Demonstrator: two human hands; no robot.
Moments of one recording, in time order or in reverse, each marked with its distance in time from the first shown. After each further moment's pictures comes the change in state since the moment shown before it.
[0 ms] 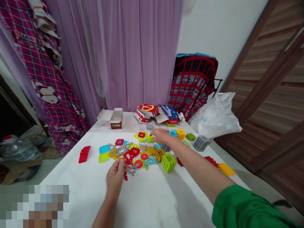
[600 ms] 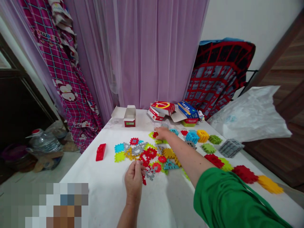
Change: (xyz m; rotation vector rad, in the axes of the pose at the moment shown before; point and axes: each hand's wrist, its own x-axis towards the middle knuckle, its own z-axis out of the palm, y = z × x) left_hand 0.000 -0.006 0.005 -0.142 0.067 -0.042; right_hand 0.103 -0.025 0.057 0.080 -0.061 0.093
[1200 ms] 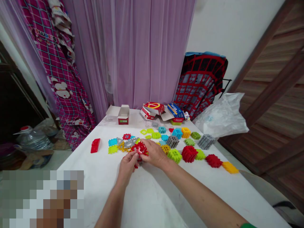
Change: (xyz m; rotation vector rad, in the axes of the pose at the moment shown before) left_hand -0.006 0.013 0.000 -0.056 -0.290 -0.175; right_hand -0.167 -0.069 0.016 0.258 0.393 -0.303
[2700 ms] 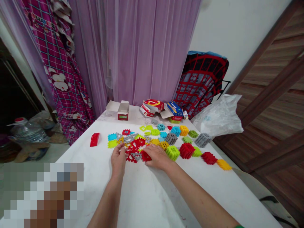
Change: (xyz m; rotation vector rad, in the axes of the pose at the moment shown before) left_hand 0.015 -0.001 -0.017 -0.104 0.399 0.098; right_hand -0.030 0.004 -0.006 -0.133 -0.318 0.022
